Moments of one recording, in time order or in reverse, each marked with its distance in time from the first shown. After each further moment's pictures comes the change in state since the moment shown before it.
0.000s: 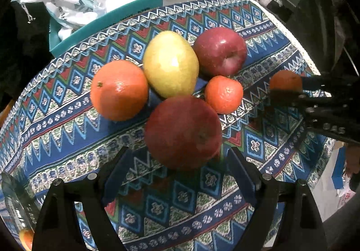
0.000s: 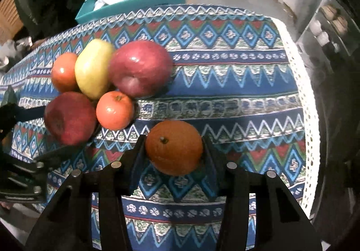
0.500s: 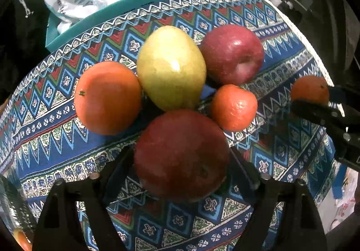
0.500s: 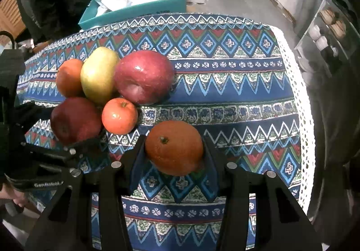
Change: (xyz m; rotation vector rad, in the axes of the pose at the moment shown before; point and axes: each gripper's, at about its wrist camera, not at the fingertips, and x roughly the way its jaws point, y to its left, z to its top) left arm 0.026 -0.001 0.018 -0.063 0.008 -0.007; right arm -0.013 0.003 -0.003 -0.016 -0.031 0.001
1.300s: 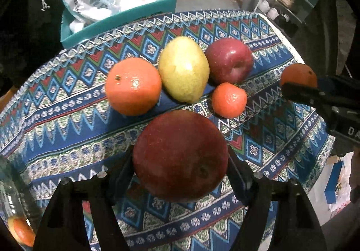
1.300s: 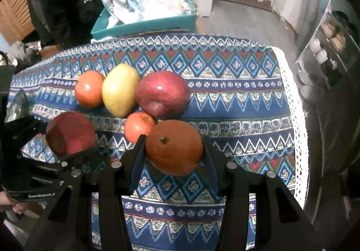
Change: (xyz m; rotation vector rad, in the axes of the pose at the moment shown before) left arm -0.051 0.019 -0.027 -0.039 -0.060 -0.017; right arm -0.029 0.022 0.011 -0.031 -0.073 0.008
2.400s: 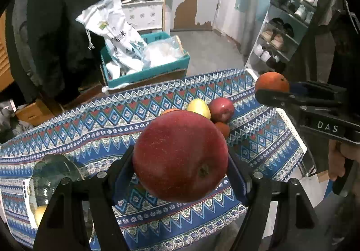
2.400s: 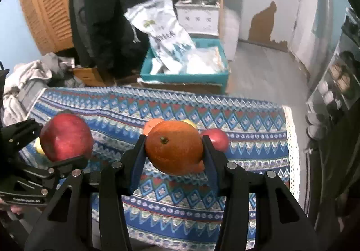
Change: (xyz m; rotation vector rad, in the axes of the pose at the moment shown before) left arm -0.165 0.037 -0.023 -0.033 -0.266 0.009; right arm -0.114 0.082 0.029 -0.110 -0.223 0.100
